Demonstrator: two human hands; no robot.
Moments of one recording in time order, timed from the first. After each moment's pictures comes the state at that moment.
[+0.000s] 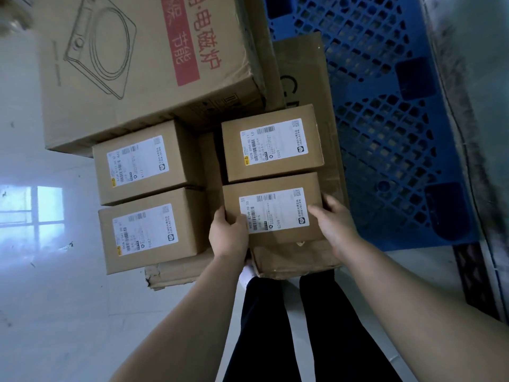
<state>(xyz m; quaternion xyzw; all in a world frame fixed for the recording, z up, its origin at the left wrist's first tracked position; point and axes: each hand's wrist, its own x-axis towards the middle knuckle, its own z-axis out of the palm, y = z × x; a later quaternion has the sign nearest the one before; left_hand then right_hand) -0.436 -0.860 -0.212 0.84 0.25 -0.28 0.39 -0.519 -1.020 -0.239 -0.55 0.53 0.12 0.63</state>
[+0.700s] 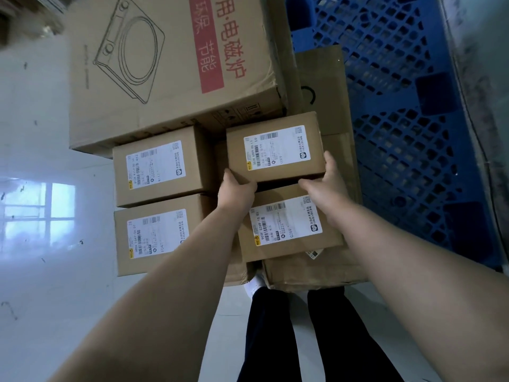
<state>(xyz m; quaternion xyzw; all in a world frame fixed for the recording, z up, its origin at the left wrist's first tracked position) -0.351 -0.883 -0.208 0.86 0.16 -0.33 0.35 -0.434 -1.032 -0.232 -0.63 0.46 0.11 0.61</state>
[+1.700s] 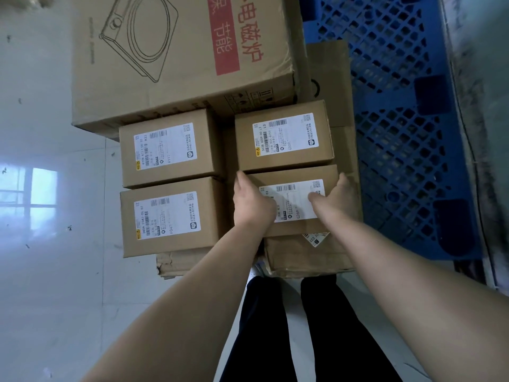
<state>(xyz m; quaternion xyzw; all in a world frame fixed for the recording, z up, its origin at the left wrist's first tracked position) -0.398 -0.872 -0.191 0.88 0.10 -0.34 0.31 -0.463 -0.997 -0.225 -0.71 0.54 0.14 0.44</state>
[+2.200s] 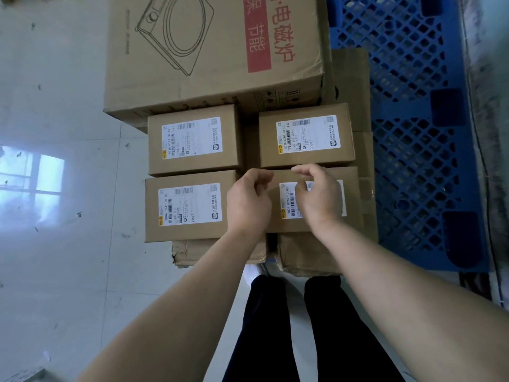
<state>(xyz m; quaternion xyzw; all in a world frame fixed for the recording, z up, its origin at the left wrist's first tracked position) -0.395 -0.825 -0.159 0.91 0.01 -0.19 0.37 -0.436 -0.937 -0.194 -0.82 0.36 0.00 0.45</state>
